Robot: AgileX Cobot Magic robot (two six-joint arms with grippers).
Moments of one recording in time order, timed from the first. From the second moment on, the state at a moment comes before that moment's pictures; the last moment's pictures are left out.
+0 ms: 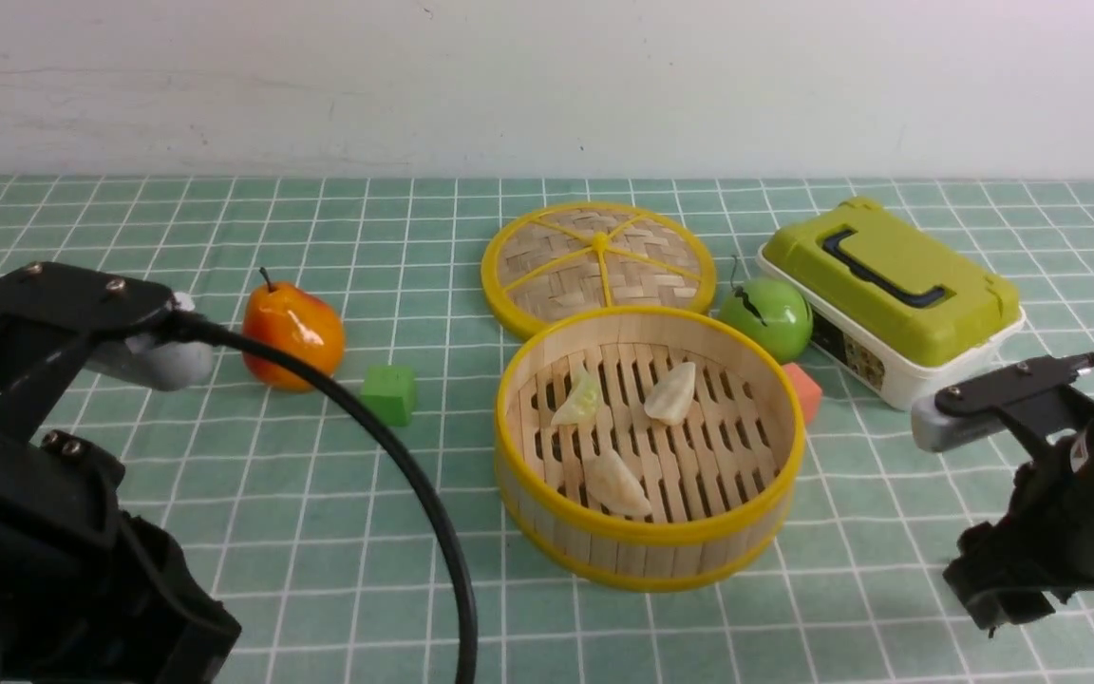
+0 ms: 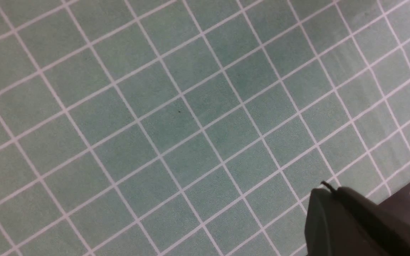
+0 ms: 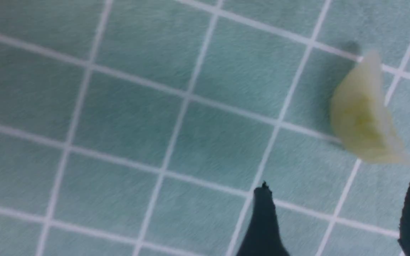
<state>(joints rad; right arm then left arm) 0.17 1.57 -0.90 -0.01 0.74 -0.09 -0.46 1.02 -0.98 -0.23 1.15 0.04</state>
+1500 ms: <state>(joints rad) 0.43 1.89 -1.37 0.15 0.70 -0.04 -0.46 1.00 -0.97 -0.16 1.08 -0.01</state>
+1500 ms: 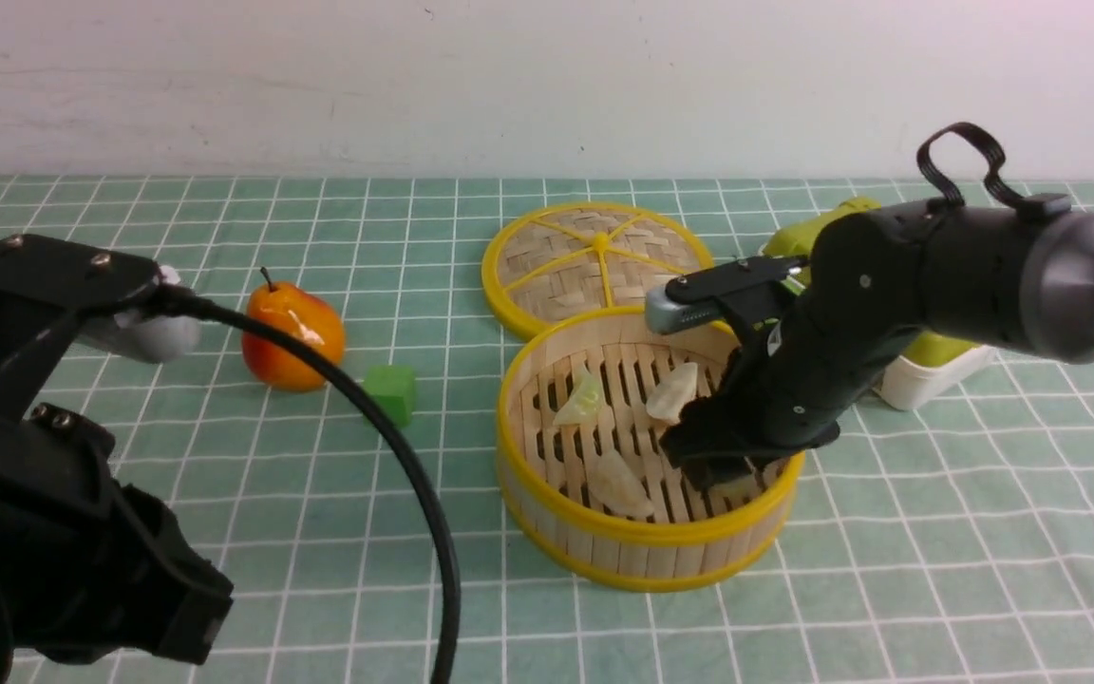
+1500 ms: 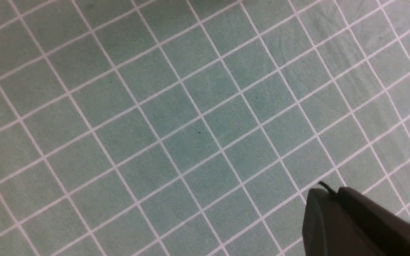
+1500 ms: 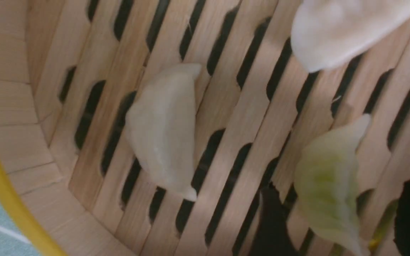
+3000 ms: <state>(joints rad) 0.43 0.71 -0.66 0.15 0.42 -0.04 -0.46 0.14 -0.45 0.04 0.68 -0.31</state>
